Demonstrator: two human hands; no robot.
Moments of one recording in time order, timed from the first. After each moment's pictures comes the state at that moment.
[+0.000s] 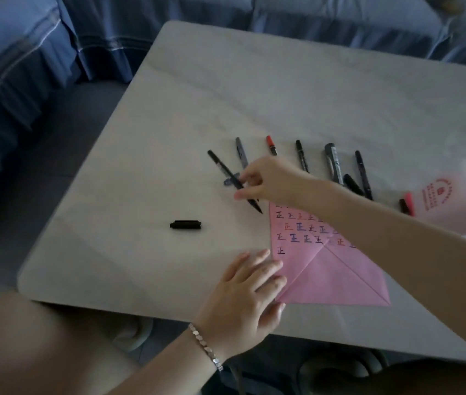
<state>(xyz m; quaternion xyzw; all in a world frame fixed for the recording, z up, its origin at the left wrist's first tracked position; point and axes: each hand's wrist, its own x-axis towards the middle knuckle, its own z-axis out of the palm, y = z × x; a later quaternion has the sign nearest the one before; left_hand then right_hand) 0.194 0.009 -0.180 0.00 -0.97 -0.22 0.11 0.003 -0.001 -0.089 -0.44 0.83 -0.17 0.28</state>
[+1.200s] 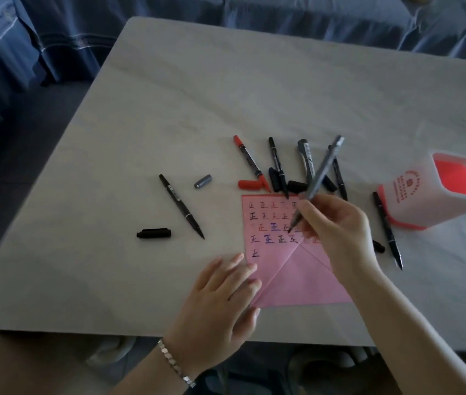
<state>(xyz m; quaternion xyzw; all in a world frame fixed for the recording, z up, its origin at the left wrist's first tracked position) 0.192 0.009 -0.181 -0.01 -0.97 -0.19 0.12 0.032 0.117 -0.093 -0.09 0.76 -0.61 0.18</state>
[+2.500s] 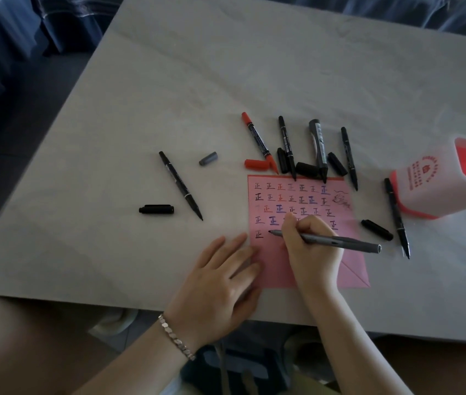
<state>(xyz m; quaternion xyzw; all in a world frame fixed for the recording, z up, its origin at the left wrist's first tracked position) 0.193 0.011 -0.179 0.00 -0.97 -0.22 0.12 0.071 0.114 -0.161 -0.13 0.83 -0.55 0.01</state>
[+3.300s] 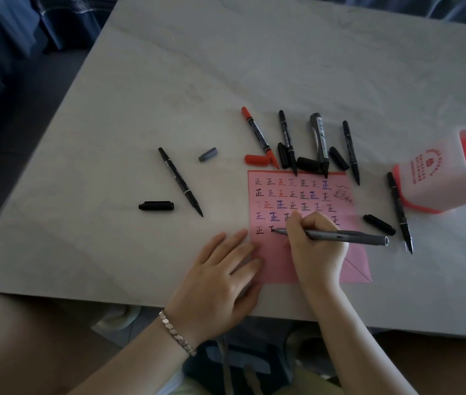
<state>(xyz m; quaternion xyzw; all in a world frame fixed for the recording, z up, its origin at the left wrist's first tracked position) 0.193 0.011 -0.179 0.00 -0.97 -0.22 0.11 0.071 0.116 -0.163 -0.10 0.83 -0.55 0.00</state>
